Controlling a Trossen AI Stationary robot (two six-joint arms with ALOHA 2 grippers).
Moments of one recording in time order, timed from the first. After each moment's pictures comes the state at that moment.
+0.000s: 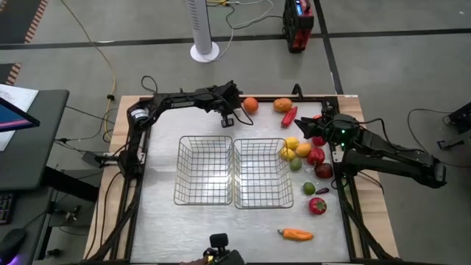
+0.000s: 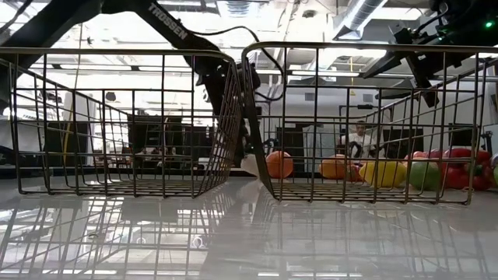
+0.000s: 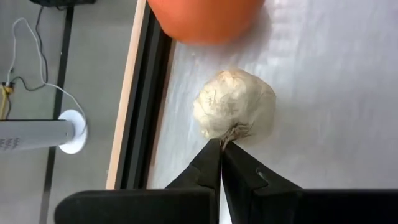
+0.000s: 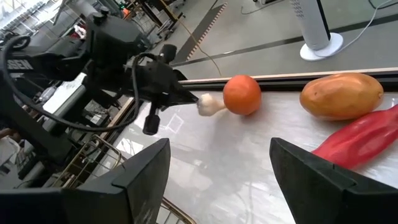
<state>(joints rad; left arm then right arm) 0.56 2.07 1.57 -0.53 -0.16 0.45 -0.43 0.48 0.40 -0.20 0.22 0.73</state>
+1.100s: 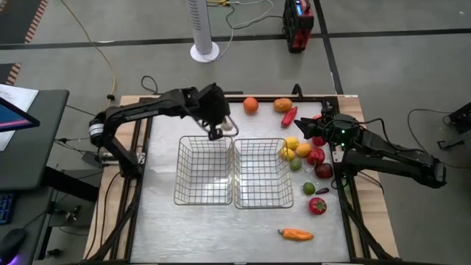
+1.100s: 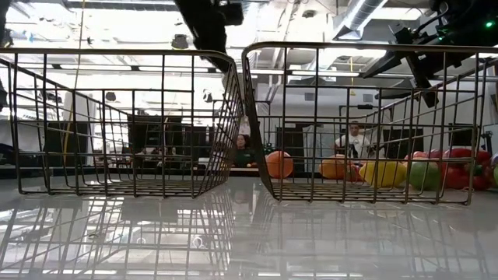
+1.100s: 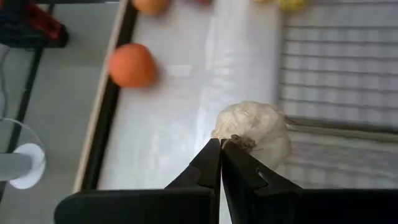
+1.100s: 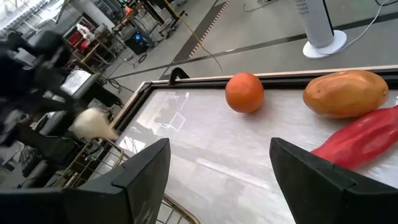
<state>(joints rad) 0.31 1.61 1.57 -0.90 -0.06 0.22 -0.43 0.48 0.40 -0.20 0.21 0.73</state>
